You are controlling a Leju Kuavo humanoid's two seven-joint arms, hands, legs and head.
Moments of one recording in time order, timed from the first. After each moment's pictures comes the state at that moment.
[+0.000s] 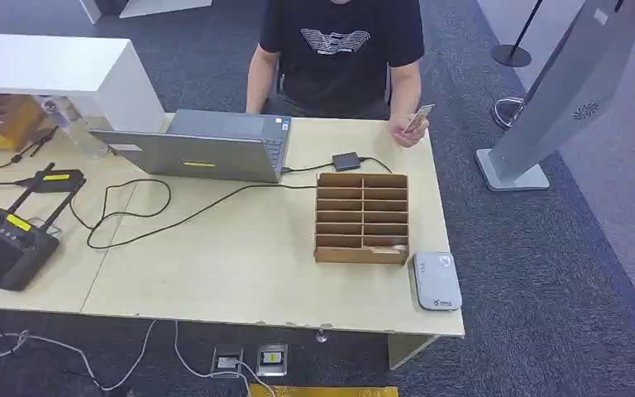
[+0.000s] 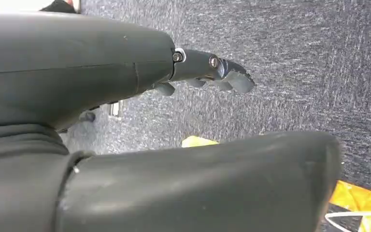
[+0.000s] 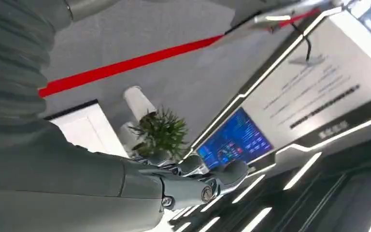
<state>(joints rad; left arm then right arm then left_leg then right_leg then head) -0.22 0.28 -1.51 -0.13 1.47 0.08 -0.10 -1.10 -0.97 0.16 -0.85 0.40 0.20 -0.14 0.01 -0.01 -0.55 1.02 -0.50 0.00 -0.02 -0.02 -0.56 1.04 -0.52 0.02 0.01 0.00</state>
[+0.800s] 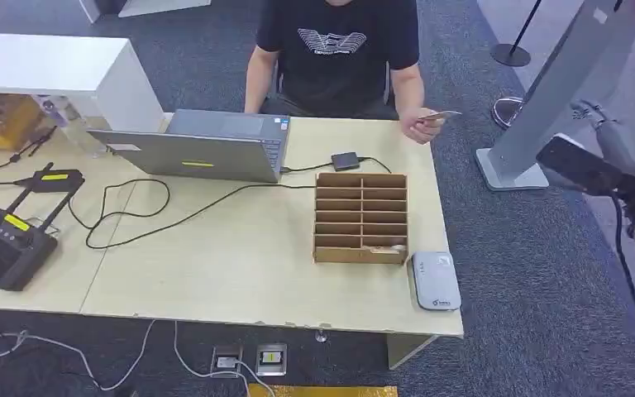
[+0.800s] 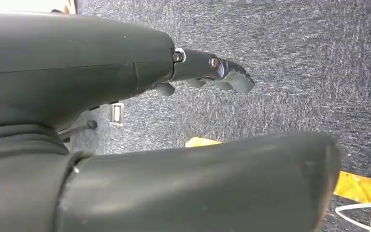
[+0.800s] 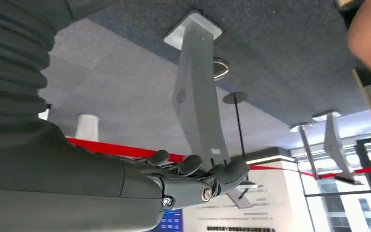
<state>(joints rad) -0.21 0.29 -1.52 -0.13 1.43 0.05 -0.11 -0.77 -0.74 0.59 -1.08 0.50 0.13 -0.07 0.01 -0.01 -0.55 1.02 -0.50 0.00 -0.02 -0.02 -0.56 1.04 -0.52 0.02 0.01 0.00</state>
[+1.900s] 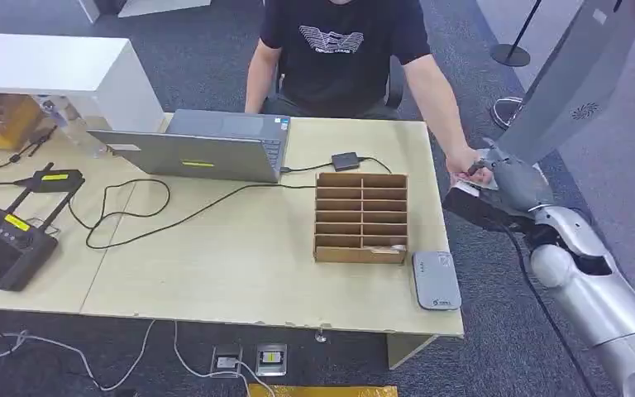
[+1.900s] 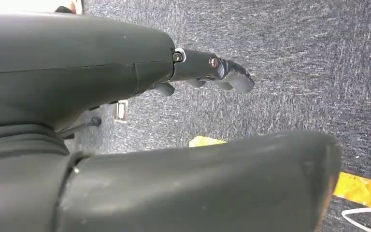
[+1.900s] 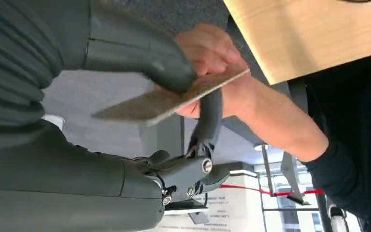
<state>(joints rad) -0.20 0.28 -1.52 -0.14 1.45 0.08 -0.09 -0.67 -0.56 0.69 -1.11 0.65 0.06 -0.05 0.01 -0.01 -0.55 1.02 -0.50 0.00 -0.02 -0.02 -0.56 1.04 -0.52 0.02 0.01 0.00</state>
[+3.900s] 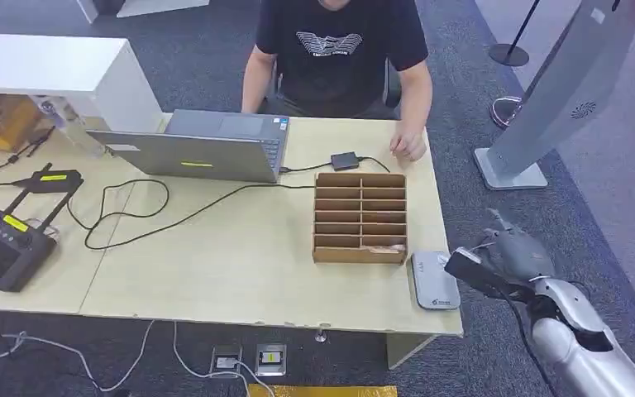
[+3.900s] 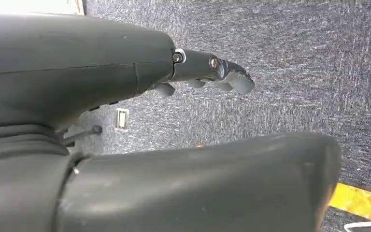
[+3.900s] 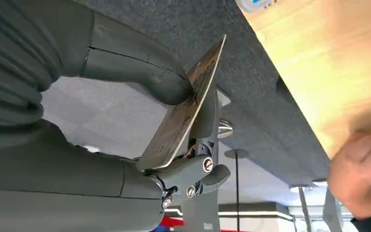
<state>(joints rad) -0.20 0.30 -1.52 -0.14 1.42 0.08 -0.09 -0.31 -0.59 0.56 -1.26 0.69 0.02 0.04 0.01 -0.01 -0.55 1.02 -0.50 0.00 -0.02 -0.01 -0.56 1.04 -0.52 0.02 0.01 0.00</state>
